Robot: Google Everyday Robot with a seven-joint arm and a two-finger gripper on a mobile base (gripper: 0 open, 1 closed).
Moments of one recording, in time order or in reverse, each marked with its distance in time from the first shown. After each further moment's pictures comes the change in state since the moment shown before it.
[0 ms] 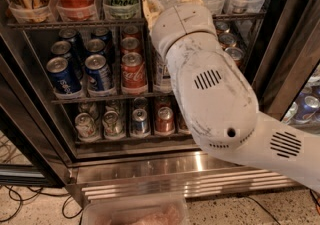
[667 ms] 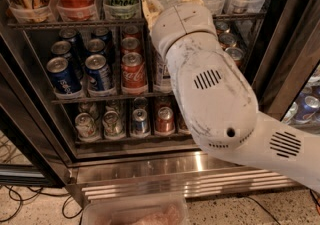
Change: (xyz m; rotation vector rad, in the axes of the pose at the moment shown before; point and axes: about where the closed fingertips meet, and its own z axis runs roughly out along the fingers) arm 0.000 0.000 0.000 -0.003 -0.001 0.000
